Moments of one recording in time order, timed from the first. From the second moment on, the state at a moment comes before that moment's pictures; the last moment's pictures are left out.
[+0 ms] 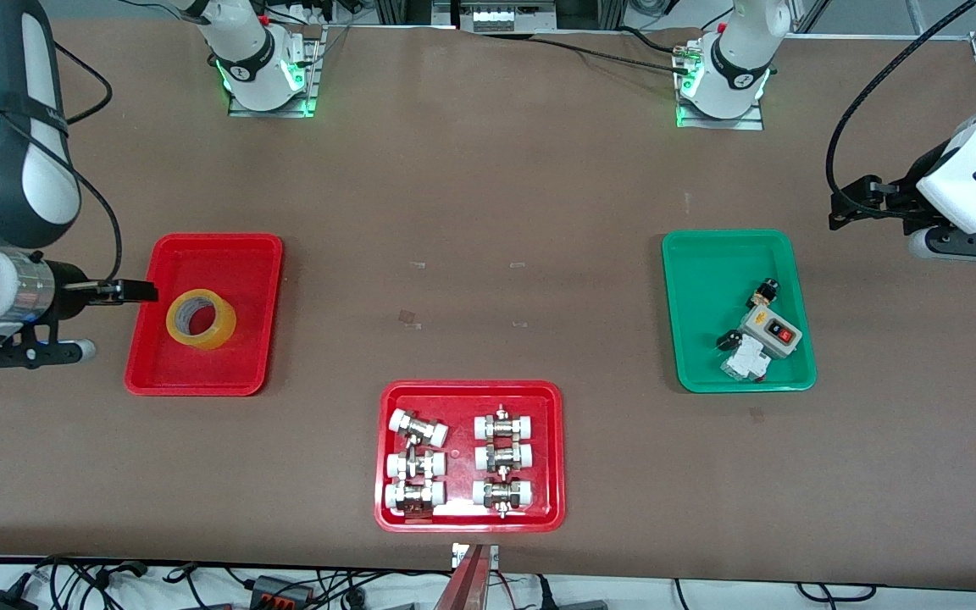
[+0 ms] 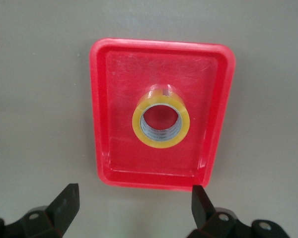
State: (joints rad) left arm 0.11 0.10 -0.18 -1.51 0.00 1.50 -0.02; right arm -0.01 0.43 0.00 -1.34 0.00 1.53 -0.07
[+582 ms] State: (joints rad) left arm 0.09 0.10 -0.15 -1.53 0.00 1.50 -0.02; right arm -0.01 0.41 -0.01 -1.15 0.00 1.48 -0.05
